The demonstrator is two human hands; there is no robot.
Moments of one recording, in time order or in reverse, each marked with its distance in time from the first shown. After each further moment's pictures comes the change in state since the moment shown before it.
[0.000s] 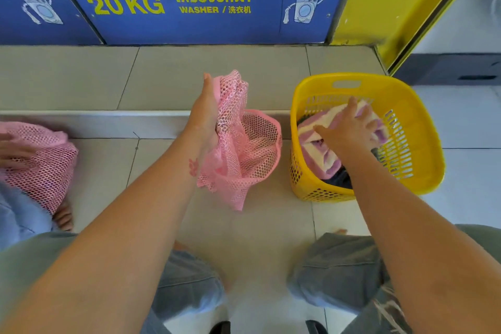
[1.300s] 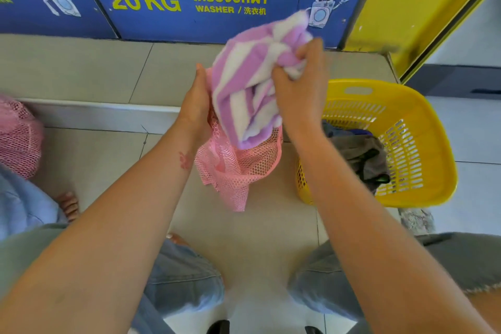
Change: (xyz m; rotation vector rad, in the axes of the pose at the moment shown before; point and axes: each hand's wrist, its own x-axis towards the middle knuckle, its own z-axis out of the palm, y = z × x) left_hand -0.003 0.022 -0.024 -0.120 0.012 0.053; right_hand -0.074 -0.134 -0.041 0.941 0.380 -0.572
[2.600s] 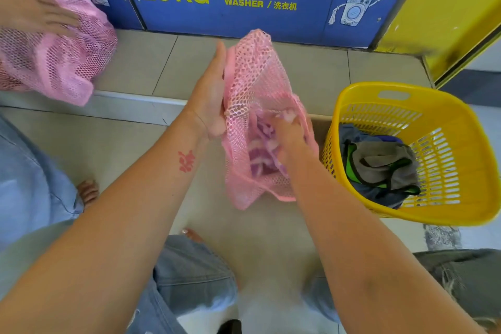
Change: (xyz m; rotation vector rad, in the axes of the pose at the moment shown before) left_hand -0.015 0.027 -0.019 -0.047 -0.240 0.063; right_hand -0.051 0.088 0.086 0.398 -0.373 0.994
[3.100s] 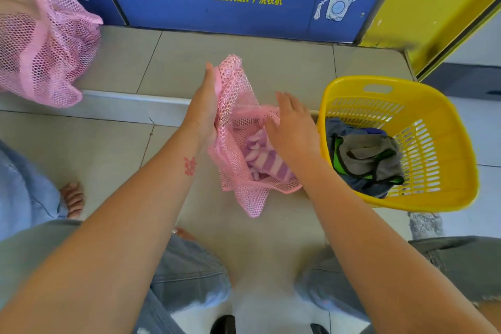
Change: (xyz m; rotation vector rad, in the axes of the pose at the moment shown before) left_hand 0.012 -0.036 -0.012 0.117 0.240 -0.100; right_hand -0.054 -0.028 -0.038 -1.213 0.145 -0.787
